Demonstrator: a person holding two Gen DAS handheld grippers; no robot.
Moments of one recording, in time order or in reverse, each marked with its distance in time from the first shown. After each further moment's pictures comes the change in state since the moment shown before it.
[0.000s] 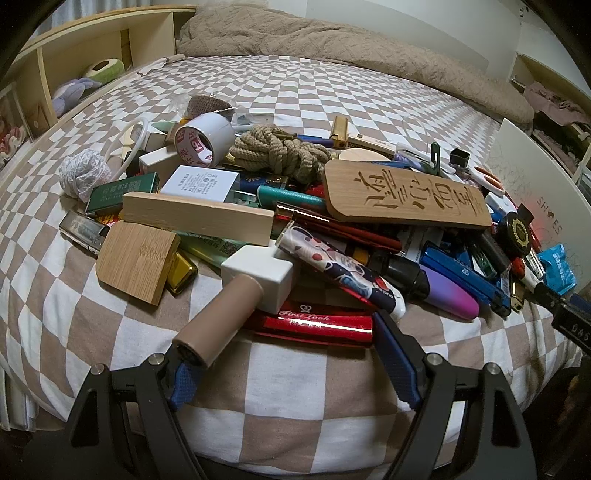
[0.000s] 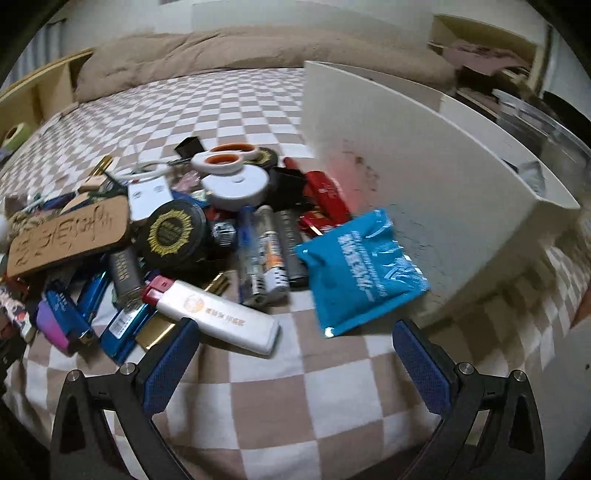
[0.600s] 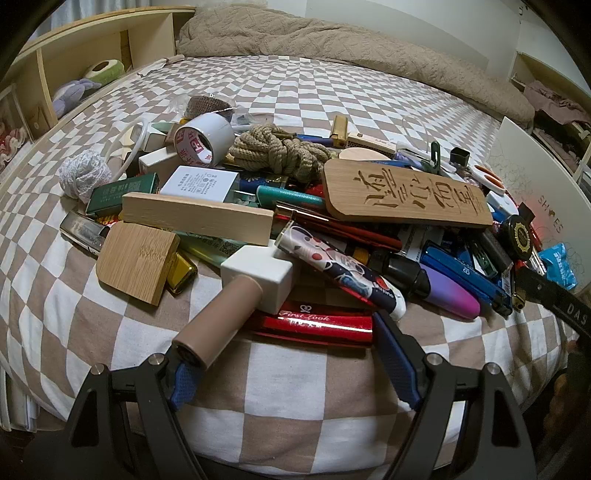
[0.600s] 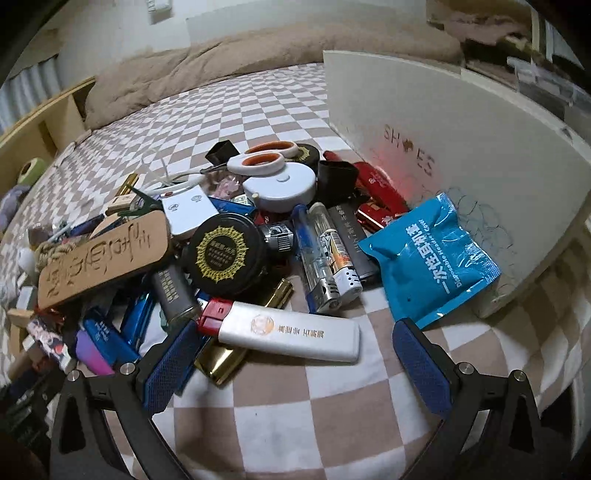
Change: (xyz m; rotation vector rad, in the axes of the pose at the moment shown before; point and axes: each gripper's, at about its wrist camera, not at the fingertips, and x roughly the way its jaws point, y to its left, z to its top) left arm 0.000 0.000 -0.001 0.001 0.000 0.001; right arm 0.019 0.012 0.006 0.124 0.026 0.172
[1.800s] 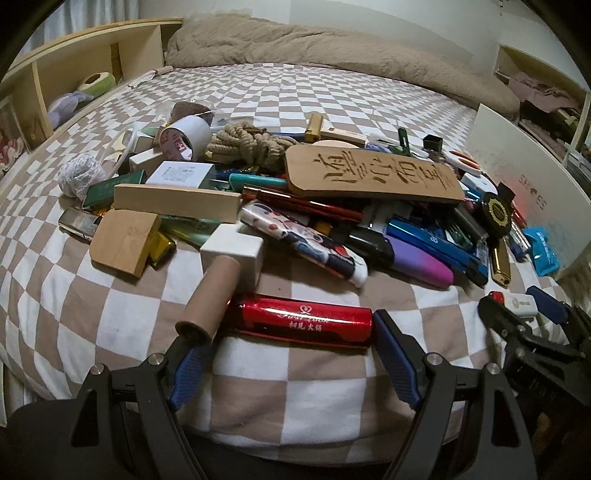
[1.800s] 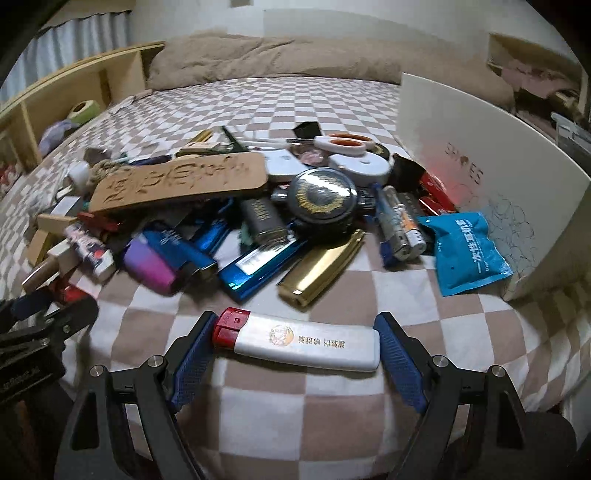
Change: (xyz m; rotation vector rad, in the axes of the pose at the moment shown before) left arm -0.017 -0.013 -0.027 0.050 -0.036 -0.016; right arm -0.026 0.040 -0.048 -0.264 -0.043 0.072
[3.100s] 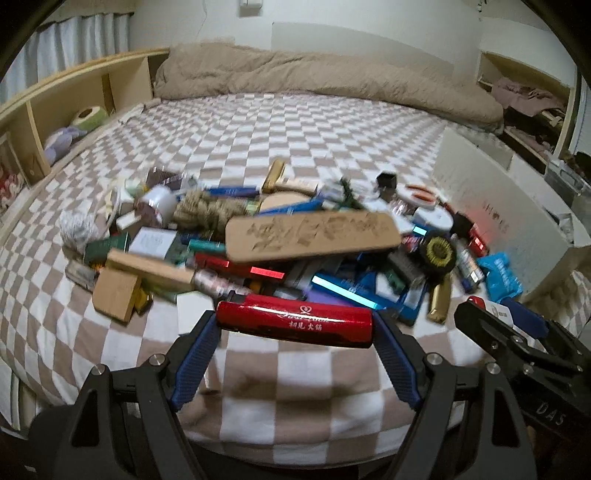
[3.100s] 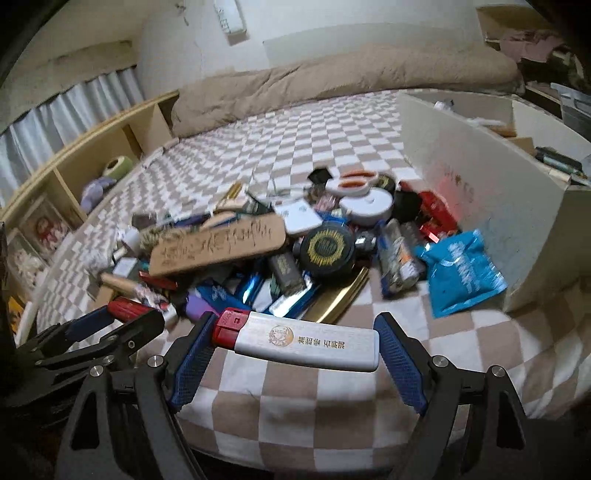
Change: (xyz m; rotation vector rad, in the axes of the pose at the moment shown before) left arm -0.041 -0.059 0.036 0.037 -0.089 -0.005; right arm -0.045 -0.041 0.021 0.152 -0.101 0.225
